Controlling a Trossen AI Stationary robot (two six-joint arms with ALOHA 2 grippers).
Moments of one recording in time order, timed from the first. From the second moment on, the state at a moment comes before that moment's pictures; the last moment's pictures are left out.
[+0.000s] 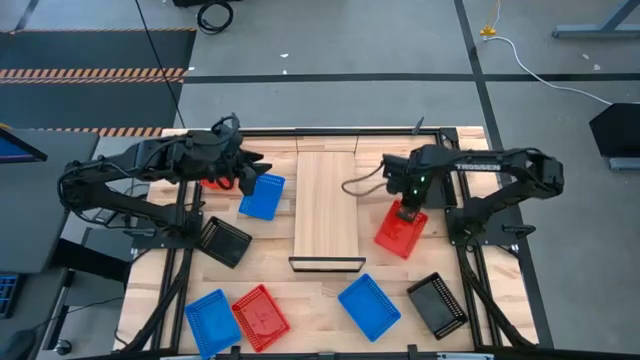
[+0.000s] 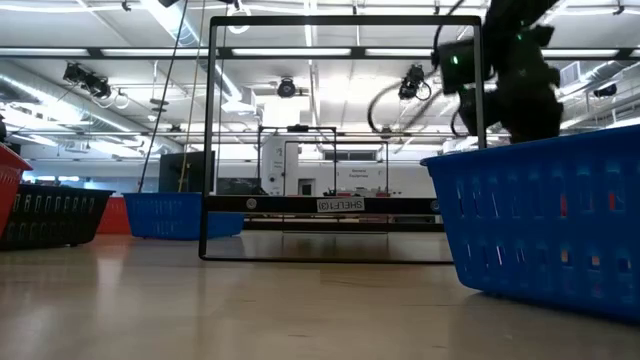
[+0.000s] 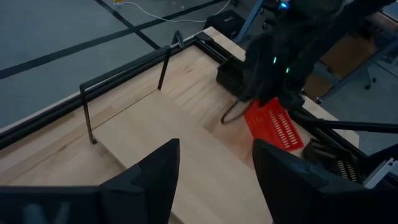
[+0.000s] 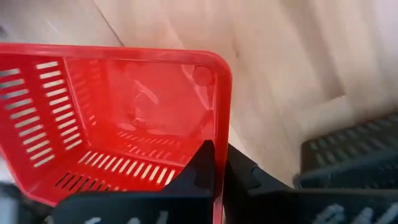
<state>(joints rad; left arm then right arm) 0.05 1.07 1.35 -0.79 -0.34 -0.59 -0.35 1.33 0.93 -1.17 -0.24 0.25</state>
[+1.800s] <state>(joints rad) -0.05 1.07 1.35 -0.78 -0.34 -0.59 -0.56 1.79 1.41 -0.74 -0.20 0.96</state>
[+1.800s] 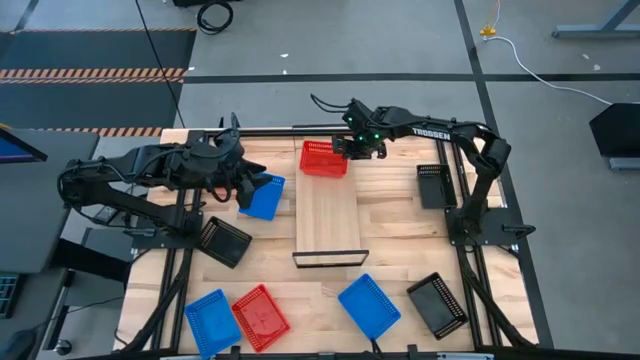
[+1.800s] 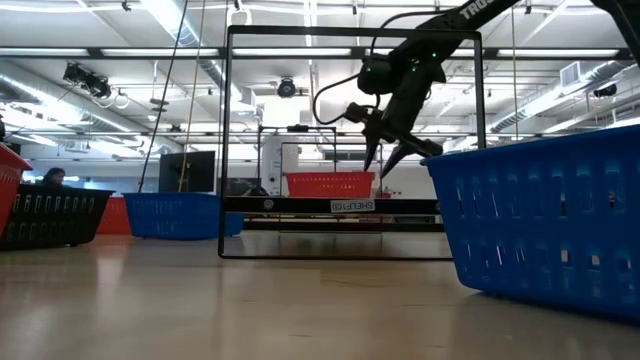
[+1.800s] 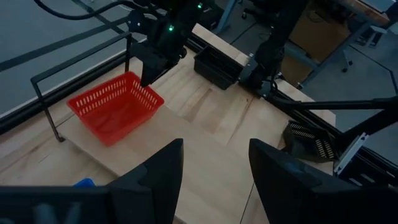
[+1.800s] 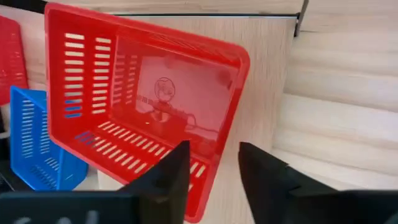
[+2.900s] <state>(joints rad) 0.12 1.42 1.09 -0.93 -0.17 -0.89 -0.63 1.31 1.41 -1.39 0.01 0.41</state>
